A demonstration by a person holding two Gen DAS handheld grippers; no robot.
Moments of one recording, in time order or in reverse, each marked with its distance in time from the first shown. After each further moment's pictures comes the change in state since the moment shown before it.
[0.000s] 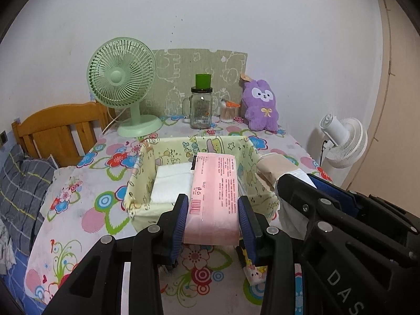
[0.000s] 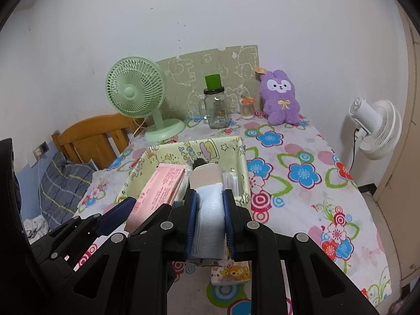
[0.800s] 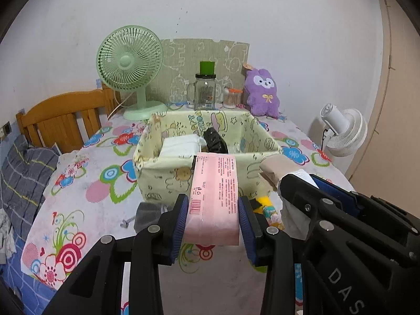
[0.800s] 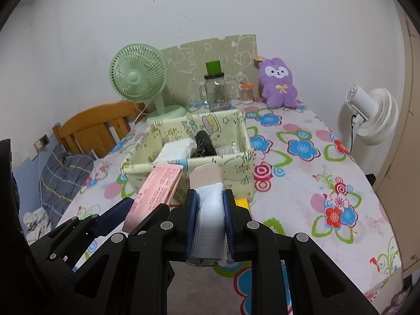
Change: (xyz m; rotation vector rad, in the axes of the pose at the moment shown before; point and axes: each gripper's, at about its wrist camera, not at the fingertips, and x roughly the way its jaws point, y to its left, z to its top) left arm -0.015 0.003 -0.043 -0.007 0.032 0.011; right arm -0.015 0.004 -0.044 0.011 0.029 -0.005
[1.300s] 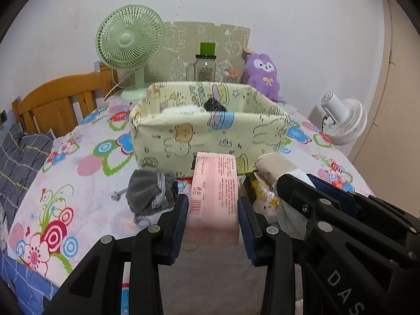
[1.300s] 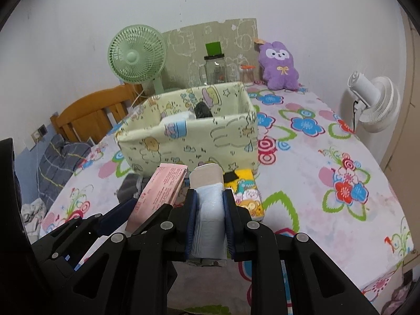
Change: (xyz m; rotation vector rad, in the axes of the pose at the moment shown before) left arm 0.015 0.007 -0.034 -0.017 0.050 -0.022; right arm 0.019 0.000 -0.035 -0.001 0.051 -0.002
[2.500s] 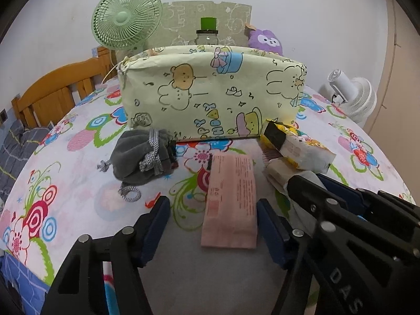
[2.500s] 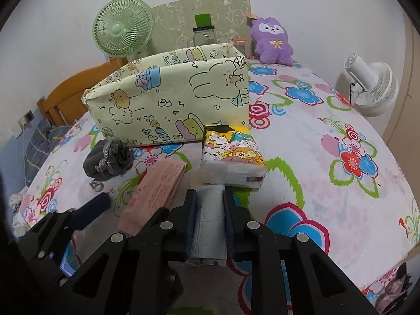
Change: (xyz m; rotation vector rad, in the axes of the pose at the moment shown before) left arm 0.042 -0.001 -0.035 0.034 0.074 0.035; right arm 0.041 -0.012 -0.037 -0.004 0.091 -0.055
